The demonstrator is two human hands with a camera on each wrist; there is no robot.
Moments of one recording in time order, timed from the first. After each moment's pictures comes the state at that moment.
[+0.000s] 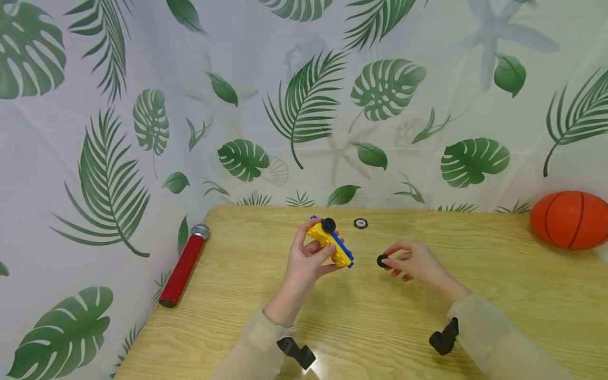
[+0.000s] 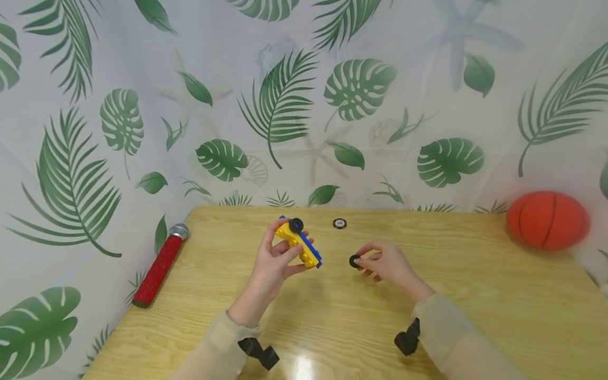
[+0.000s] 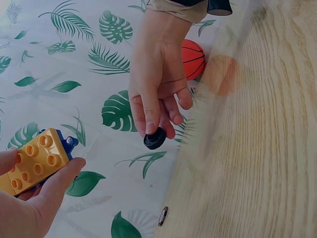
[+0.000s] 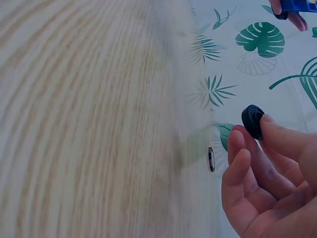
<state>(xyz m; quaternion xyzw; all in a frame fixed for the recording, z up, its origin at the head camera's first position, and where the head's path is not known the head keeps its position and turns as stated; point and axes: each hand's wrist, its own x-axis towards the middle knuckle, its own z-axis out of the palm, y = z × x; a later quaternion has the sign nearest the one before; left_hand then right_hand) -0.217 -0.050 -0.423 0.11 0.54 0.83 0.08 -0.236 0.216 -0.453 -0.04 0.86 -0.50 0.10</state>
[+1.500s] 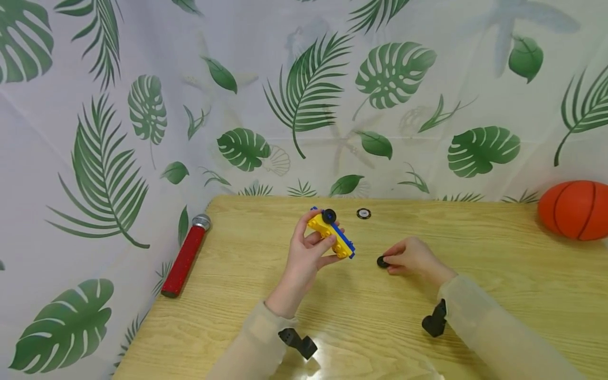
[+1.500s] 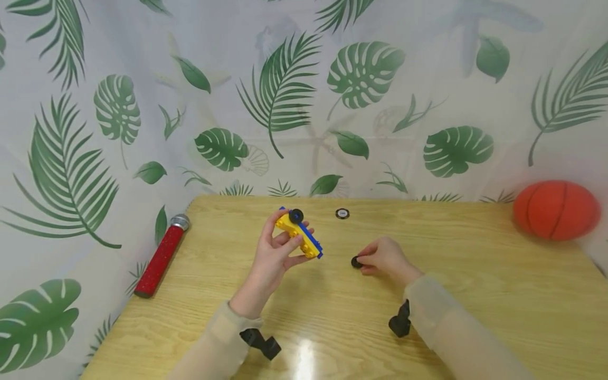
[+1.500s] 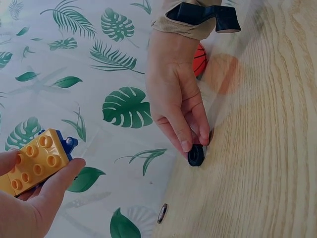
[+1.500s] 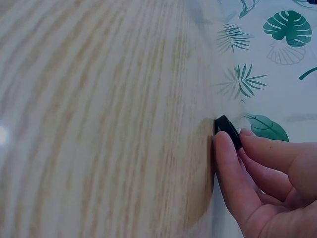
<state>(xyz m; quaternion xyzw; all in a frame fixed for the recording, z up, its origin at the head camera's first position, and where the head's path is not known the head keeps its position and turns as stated) -0.222 -0.054 -0.422 0.10 0.53 0.84 0.08 -0.258 0.210 -0.471 0.03 0.84 -0.50 0.20</state>
